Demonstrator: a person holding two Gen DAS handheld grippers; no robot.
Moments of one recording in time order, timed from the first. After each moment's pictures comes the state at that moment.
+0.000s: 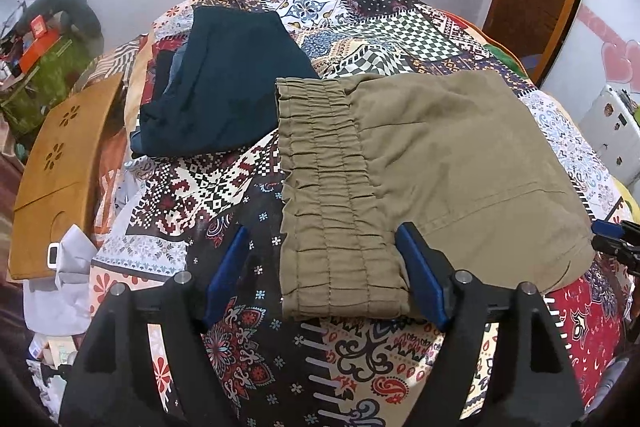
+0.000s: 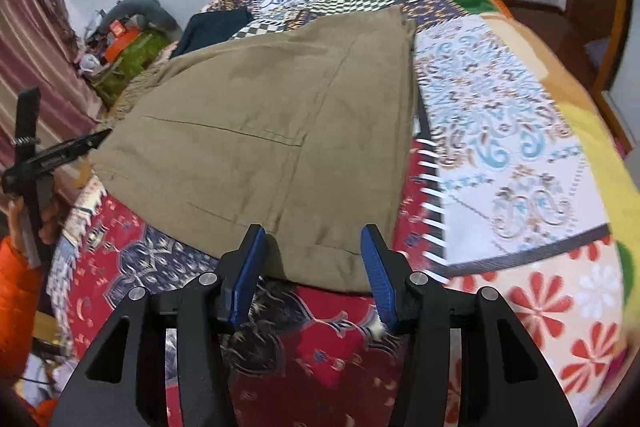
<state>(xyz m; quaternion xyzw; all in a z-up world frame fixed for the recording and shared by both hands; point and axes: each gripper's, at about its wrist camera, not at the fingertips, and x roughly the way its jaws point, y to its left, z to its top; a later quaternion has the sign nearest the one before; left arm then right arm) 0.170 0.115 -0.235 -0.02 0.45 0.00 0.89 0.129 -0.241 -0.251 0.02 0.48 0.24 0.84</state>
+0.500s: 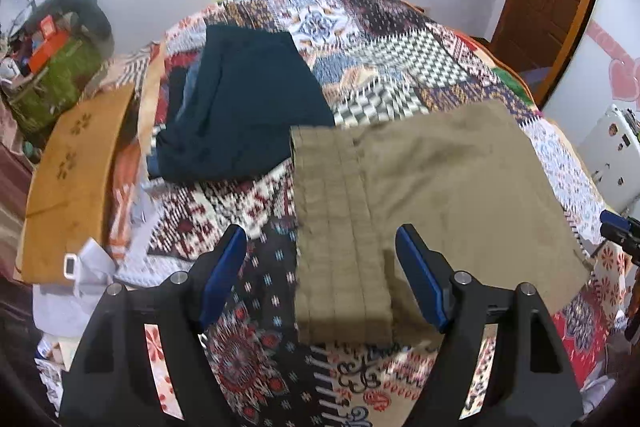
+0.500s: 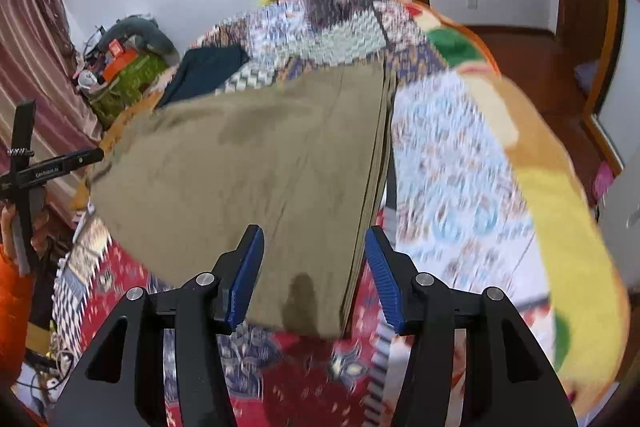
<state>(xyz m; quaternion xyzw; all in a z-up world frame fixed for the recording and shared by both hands) 0.191 0.122 -0.190 -0.03 0.44 0.02 0.90 0.158 -0.254 -0.211 0.03 0.44 0.23 0.86</state>
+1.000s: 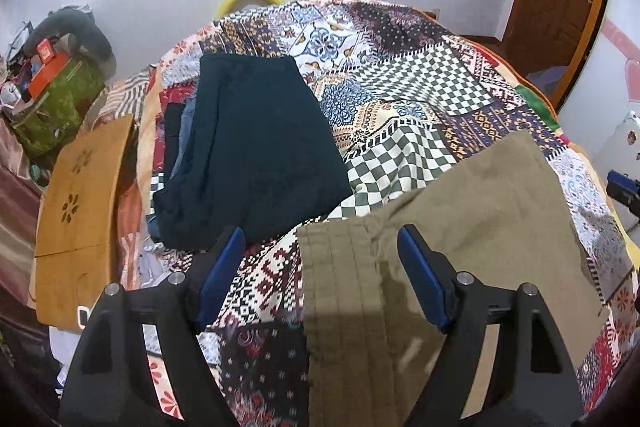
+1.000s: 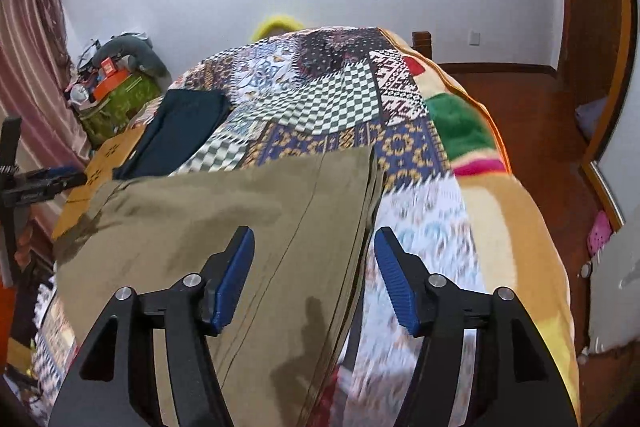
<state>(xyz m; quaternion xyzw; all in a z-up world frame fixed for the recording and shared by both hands) 0.274 0.126 -0.187 -0.01 0.45 0.03 0.89 0.258 -0.245 -0.194 0.01 0.40 0.23 0.89</state>
